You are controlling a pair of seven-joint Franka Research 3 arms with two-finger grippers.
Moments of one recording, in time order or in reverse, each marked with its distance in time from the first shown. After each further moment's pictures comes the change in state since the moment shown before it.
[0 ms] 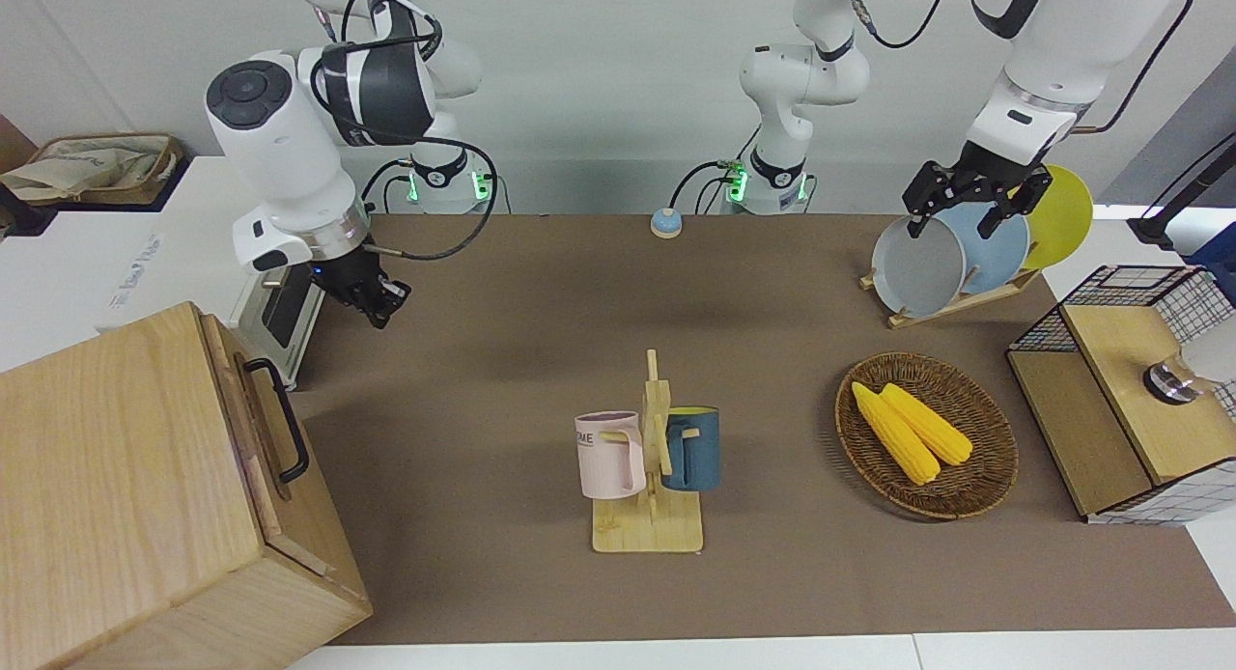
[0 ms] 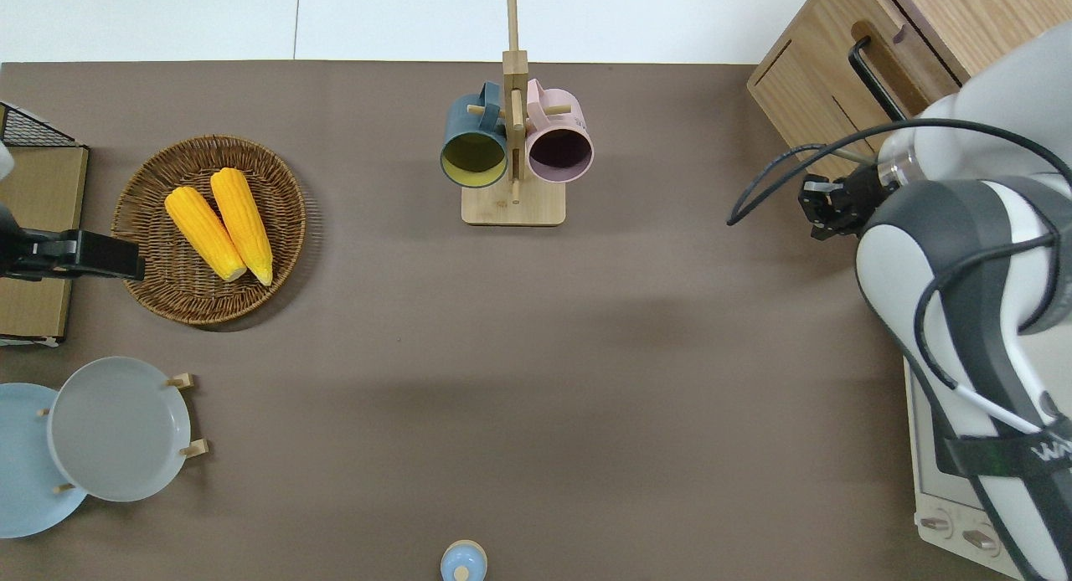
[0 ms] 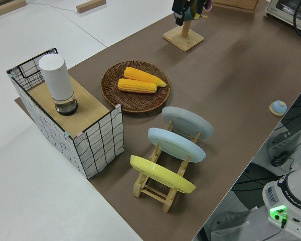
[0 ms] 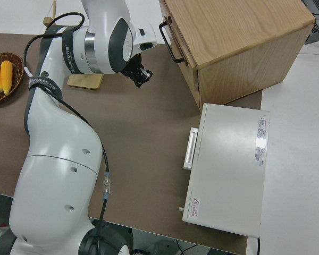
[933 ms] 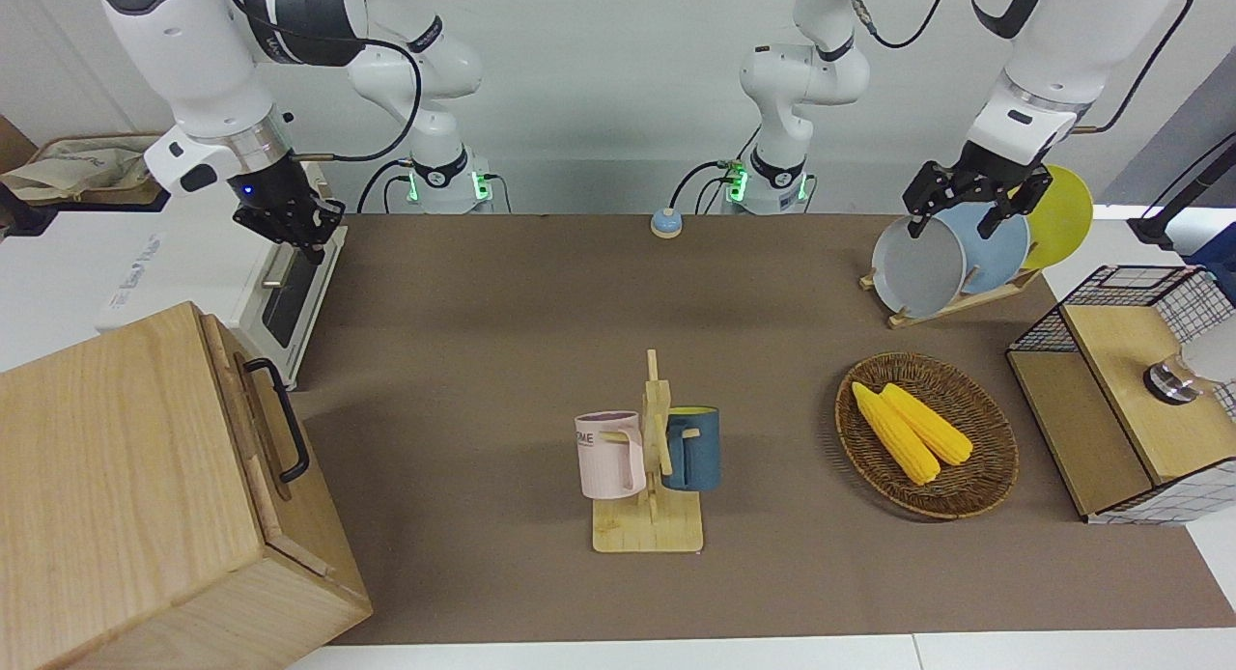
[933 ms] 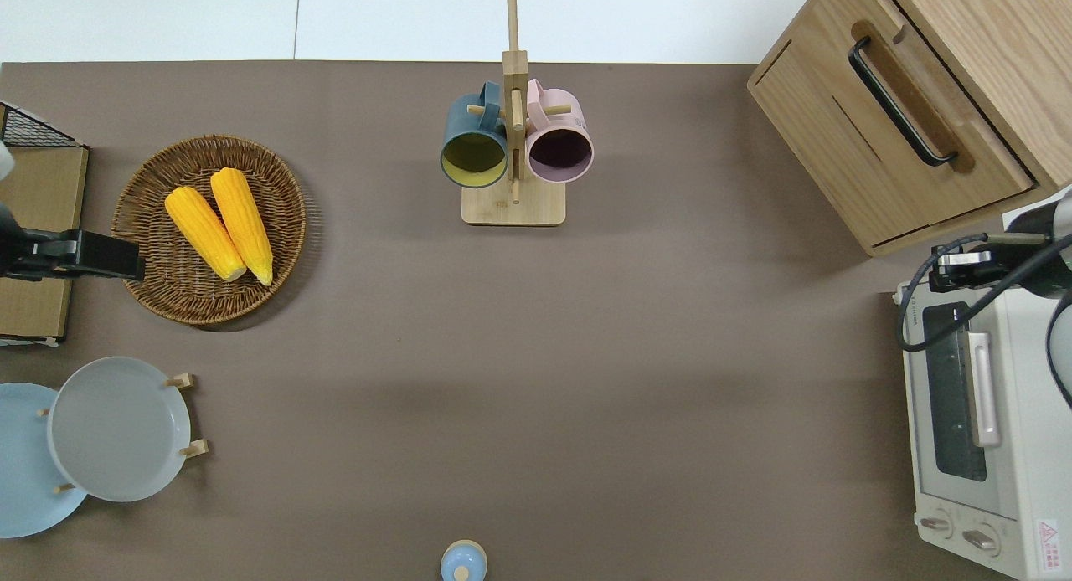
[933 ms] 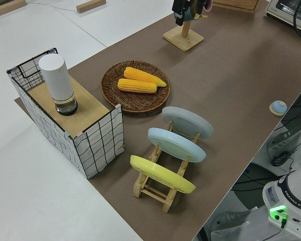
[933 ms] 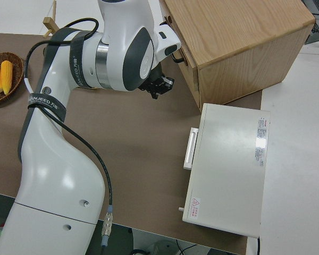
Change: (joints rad) left arm 0.000 0.000 0.000 0.000 0.000 0.000 0.000; right arm -0.009 -0.188 -0.095 -0.109 -0.007 -0.057 -0.388
